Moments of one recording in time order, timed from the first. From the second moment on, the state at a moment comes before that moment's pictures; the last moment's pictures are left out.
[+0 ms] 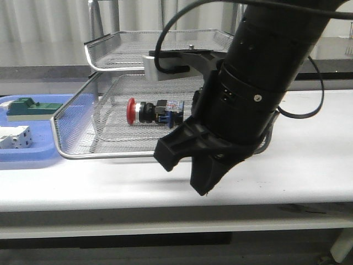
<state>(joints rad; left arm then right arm) -0.05 0.29 -0.36 -0.27 0.18 0.32 0.72 1.67 -1.01 0.17 0.55 -0.09</state>
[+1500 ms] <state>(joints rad) -0.05 0.29 -0.36 -0.27 0.18 0.32 0.51 1.84 -1.29 -0.02 0.50 -0.10</state>
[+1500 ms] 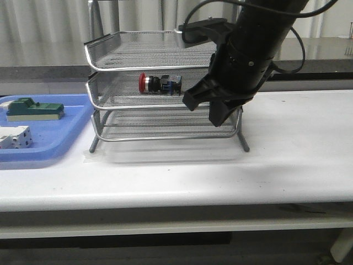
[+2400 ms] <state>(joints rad) -0.05 0.29 -0.36 -0.27 0.18 0.32 0.24 1.03 -0.79 -0.02 0.40 -0.04</state>
